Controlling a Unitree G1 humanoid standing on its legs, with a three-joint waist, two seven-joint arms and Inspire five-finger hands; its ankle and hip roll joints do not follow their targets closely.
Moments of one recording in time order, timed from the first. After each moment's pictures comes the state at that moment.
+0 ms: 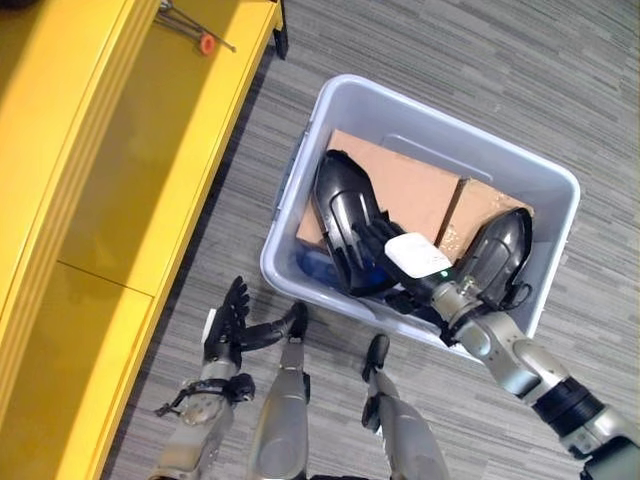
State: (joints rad) left arm 0.10 0.41 -0.16 0.14 -0.45 -0.11 0.23; right arm -0.45 -0.66 0.58 0.06 -0.63 -0.06 -0.06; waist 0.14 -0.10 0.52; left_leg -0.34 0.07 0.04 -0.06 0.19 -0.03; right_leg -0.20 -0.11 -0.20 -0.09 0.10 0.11
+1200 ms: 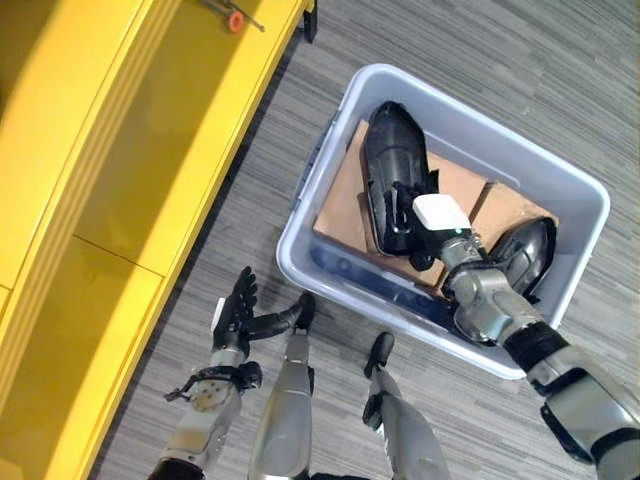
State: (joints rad) left arm 0.01 0.41 -0.20 0.19 -0.46 -0.12 0.23; right arm -0.71 -0.56 0.56 0.47 -0.58 0.09 -0.18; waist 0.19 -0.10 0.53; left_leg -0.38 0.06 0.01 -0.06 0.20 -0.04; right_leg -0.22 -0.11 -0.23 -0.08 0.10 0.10
